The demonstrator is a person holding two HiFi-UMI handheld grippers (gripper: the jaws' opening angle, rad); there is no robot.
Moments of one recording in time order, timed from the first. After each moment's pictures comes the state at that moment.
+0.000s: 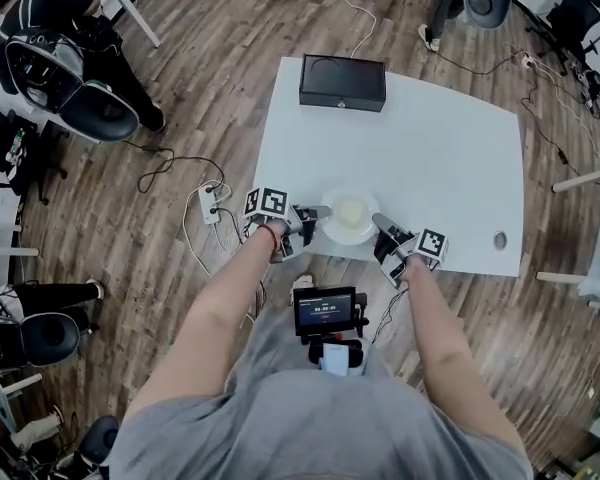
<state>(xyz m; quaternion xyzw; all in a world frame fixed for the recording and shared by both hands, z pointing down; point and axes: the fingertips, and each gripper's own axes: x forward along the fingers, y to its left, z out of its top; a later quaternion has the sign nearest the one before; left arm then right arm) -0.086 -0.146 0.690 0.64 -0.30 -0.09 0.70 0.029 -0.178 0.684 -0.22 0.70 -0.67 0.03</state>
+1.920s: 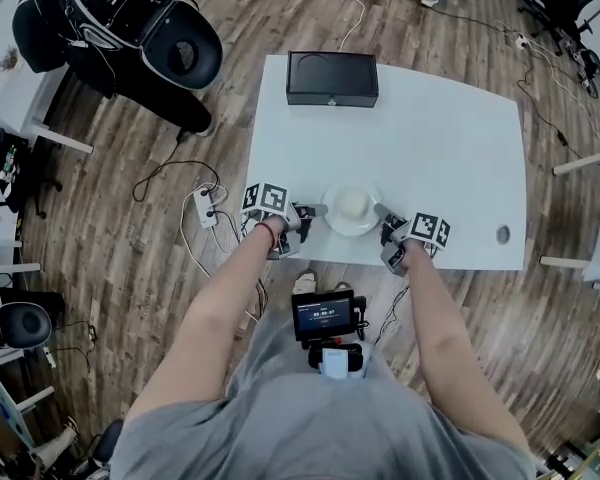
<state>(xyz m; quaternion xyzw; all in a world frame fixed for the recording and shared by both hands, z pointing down) -0.083 -0.168 0.712 0.64 -0.29 -0.03 0.71 0.039 -0.222 0.725 -0.30 0.72 -0.62 -0.08</state>
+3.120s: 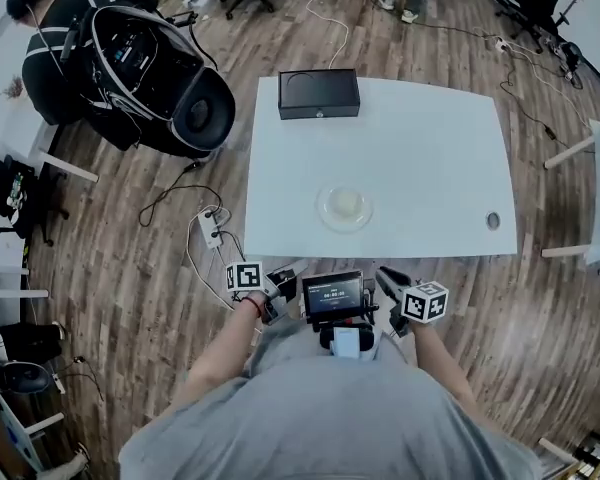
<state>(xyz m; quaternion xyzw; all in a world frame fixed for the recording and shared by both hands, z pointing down) -0.097 -0.014 0.685 0.66 -0.30 -0.15 0.67 0.087 -0.039 0.686 -0.27 0.85 -0.41 -0.18</state>
